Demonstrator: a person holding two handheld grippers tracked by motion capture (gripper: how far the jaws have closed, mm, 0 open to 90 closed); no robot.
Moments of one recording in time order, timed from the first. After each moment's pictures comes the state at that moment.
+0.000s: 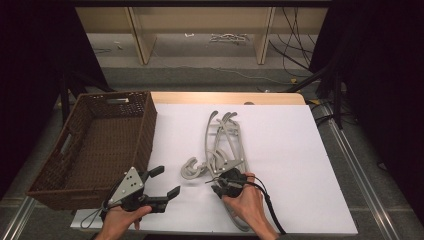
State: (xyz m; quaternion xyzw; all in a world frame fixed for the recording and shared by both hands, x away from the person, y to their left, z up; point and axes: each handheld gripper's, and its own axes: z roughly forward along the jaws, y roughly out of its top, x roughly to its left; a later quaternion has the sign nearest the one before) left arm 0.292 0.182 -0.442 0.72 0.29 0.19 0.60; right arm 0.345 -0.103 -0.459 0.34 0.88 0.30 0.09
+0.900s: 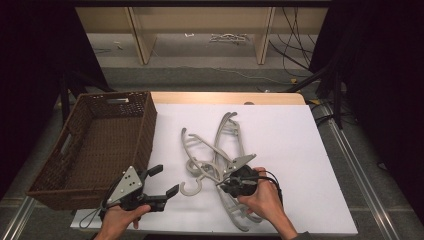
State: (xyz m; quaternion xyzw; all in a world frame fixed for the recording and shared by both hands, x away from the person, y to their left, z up) left arm 0.295 0.183 -0.441 0.72 0.28 0.20 0.60; right arm 0.342 -0.132 -0.427 0.26 0.91 0.30 0.06
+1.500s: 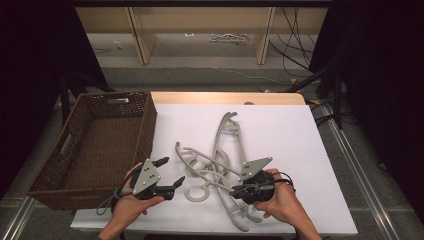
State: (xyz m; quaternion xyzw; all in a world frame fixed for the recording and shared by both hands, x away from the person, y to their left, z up) left arm 0.323 0.162 -0.449 0.78 0.25 0.27 0.50; right arm 0.324 -0.162 -0.406 0.19 0.92 0.33 0.05
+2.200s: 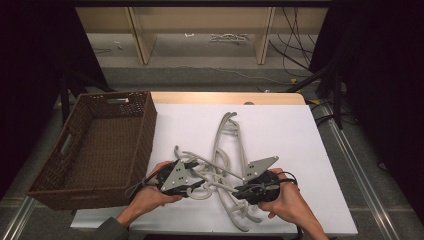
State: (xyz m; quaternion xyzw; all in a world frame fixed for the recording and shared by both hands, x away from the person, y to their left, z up) left arm 0.351 0.113 -0.464 0.85 0.09 0.23 0.46; right arm 0.322 -0.170 -0.399 0.18 0.92 0.34 0.04
